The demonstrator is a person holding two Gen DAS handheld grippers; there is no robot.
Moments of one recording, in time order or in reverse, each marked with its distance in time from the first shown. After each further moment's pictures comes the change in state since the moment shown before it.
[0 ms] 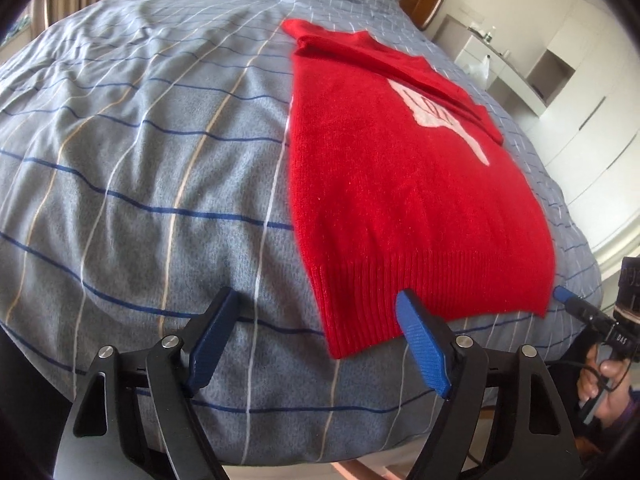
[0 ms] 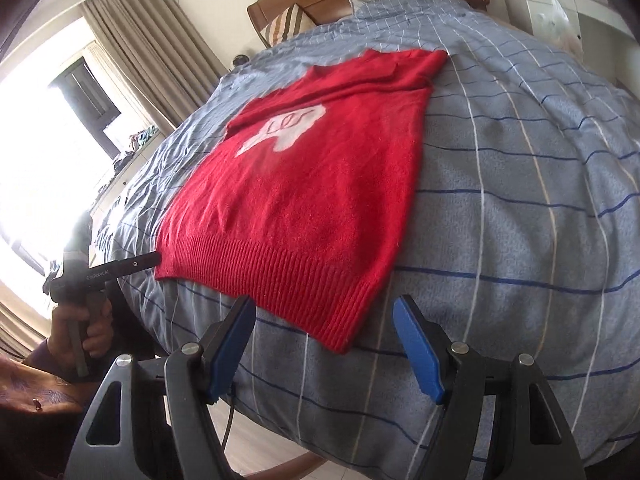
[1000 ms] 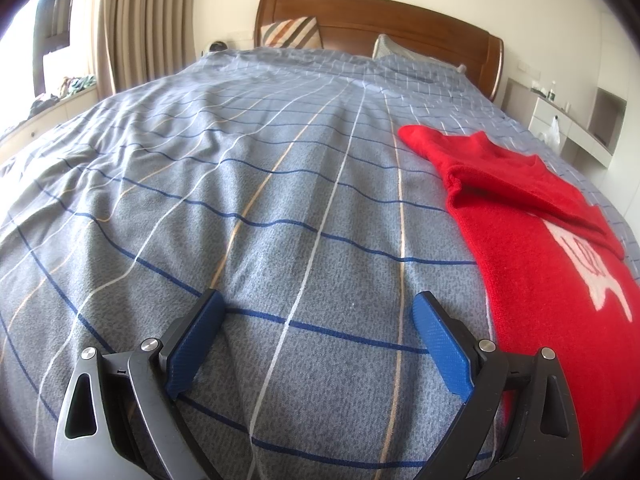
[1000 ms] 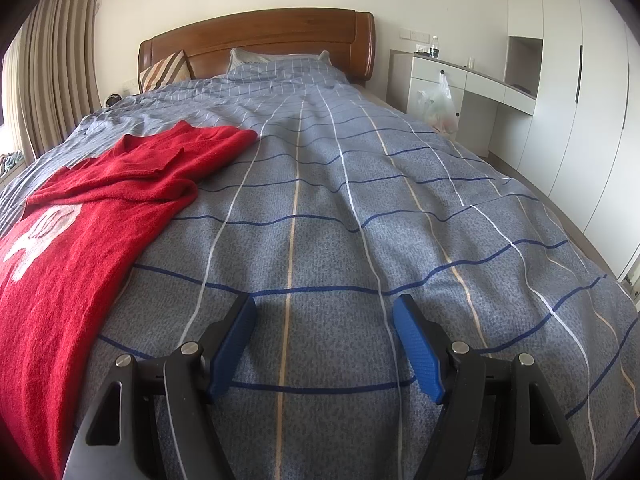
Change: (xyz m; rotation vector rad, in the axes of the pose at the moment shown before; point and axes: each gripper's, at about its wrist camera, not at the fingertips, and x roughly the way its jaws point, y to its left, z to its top) left arm 0.052 0.068 0.110 -0.008 -0.355 0.301; right arm 0.024 -0.111 0.099 -0.038 -0.302 -0.611
